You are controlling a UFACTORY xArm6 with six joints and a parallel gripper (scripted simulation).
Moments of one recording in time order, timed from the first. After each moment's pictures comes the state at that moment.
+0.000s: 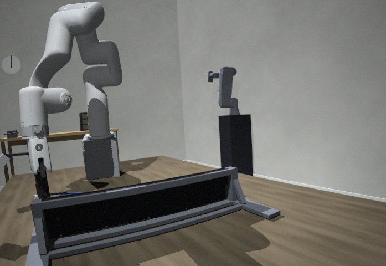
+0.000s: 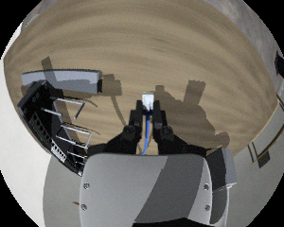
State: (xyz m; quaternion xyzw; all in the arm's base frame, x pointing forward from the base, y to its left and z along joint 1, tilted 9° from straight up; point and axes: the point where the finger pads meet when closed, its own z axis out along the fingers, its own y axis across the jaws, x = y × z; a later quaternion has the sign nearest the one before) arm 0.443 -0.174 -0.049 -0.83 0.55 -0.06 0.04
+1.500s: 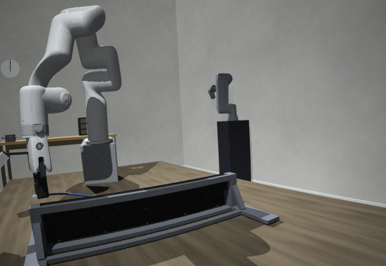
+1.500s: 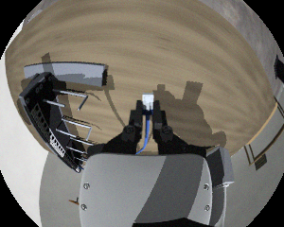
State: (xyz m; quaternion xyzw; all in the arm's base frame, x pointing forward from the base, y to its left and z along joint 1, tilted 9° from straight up) arm 0.444 -0.169 -0.035 -0.84 0.54 -0.06 0.04
